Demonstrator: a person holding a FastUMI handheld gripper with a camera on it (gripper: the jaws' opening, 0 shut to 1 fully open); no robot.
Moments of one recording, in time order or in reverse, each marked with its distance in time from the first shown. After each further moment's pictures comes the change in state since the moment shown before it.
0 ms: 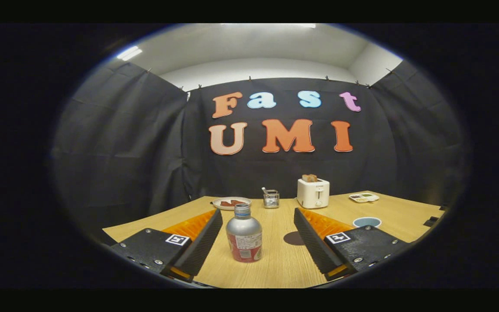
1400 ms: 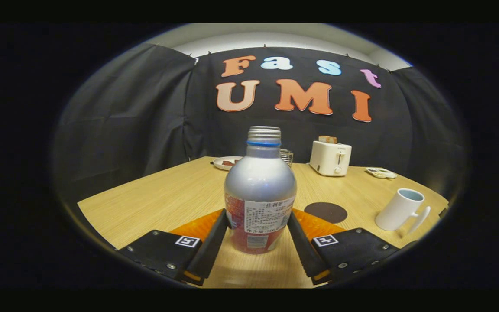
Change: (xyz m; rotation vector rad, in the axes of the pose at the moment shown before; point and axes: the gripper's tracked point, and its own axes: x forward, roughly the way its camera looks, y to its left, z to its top) arm 0.051 0.024 -0.121 -0.071 0.273 0.026
